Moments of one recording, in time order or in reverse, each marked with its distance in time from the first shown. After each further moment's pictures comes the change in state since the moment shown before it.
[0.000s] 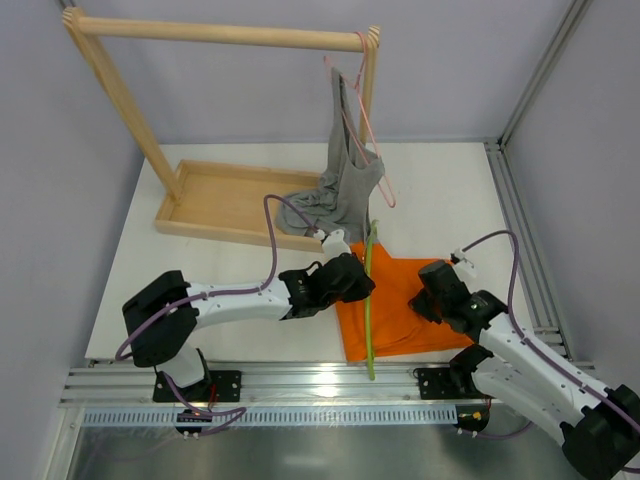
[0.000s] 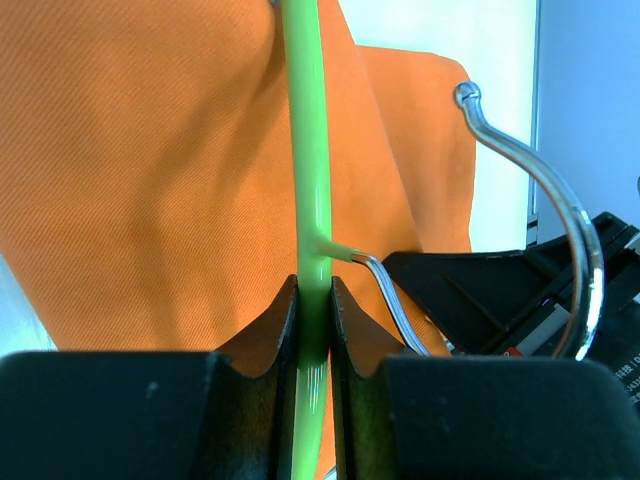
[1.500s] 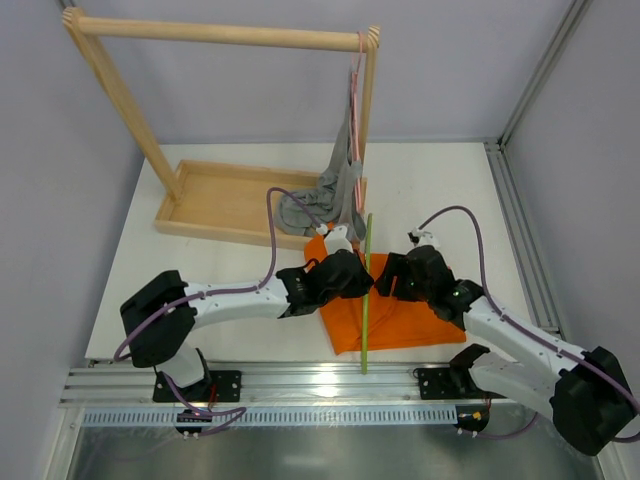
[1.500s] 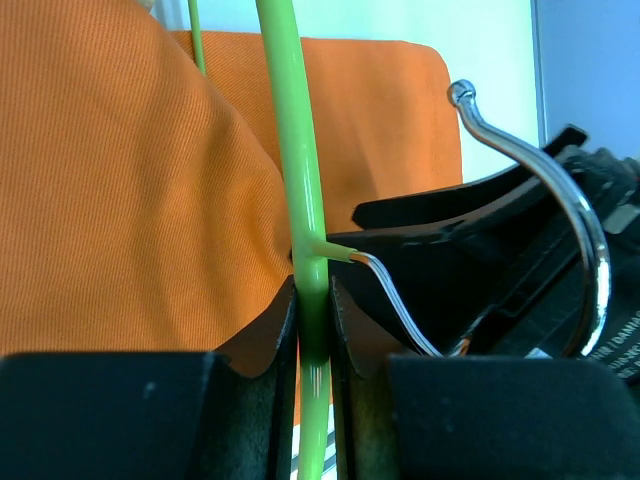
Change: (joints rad) left arm 0.011 -0.011 -0.008 0.041 0.018 0.122; right arm 0.020 0.144 0.002 0.384 -0.143 -0.448
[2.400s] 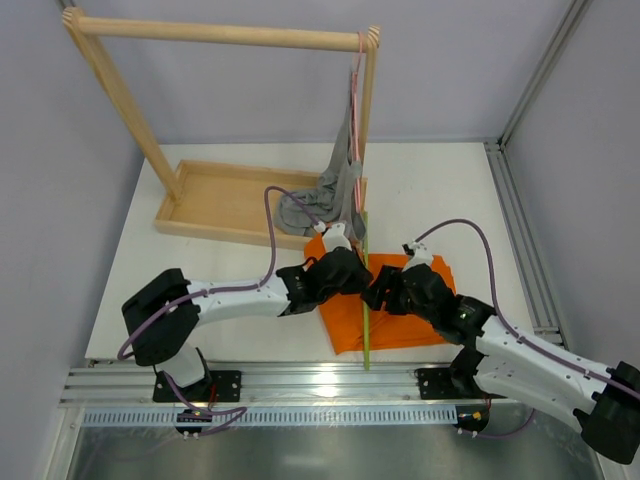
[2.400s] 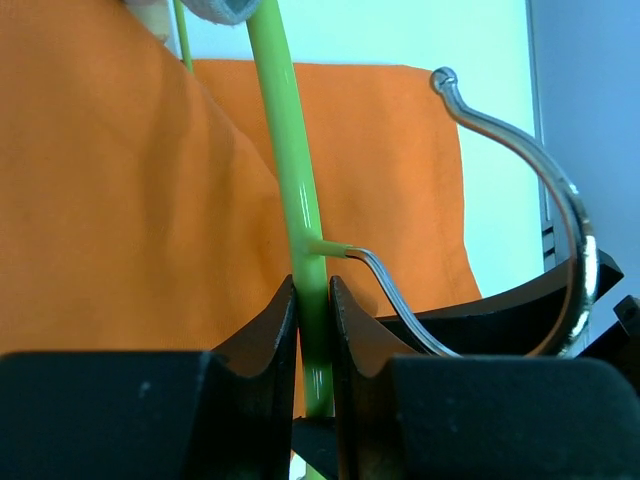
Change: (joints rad) left arm 0.021 0.013 -0.011 0.041 -0.007 0.013; right arm 0.227 -0.121 -0.023 0.008 0.034 0.161
